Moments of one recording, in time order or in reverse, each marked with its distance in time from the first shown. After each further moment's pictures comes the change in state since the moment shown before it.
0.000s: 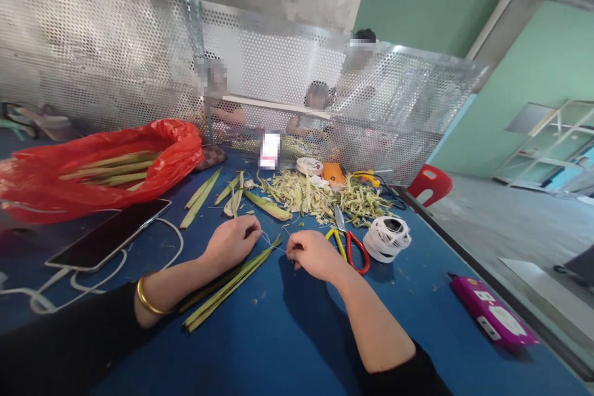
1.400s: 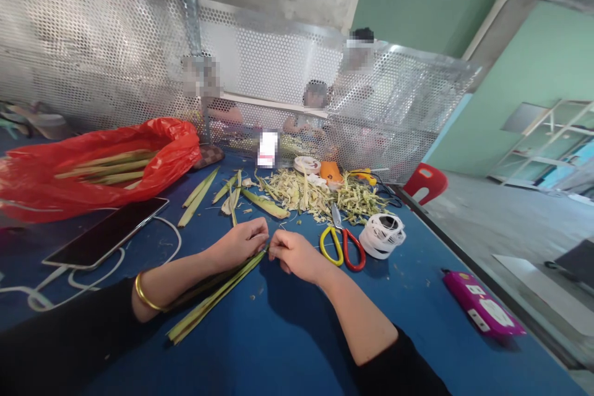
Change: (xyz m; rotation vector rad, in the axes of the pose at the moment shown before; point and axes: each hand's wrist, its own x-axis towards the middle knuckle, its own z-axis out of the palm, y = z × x) left_hand 0.001 0.014 0.001 -0.527 -0.311 -0.049; right_hand 0.007 -0.006 0.024 0.402 -0.106 -0.080
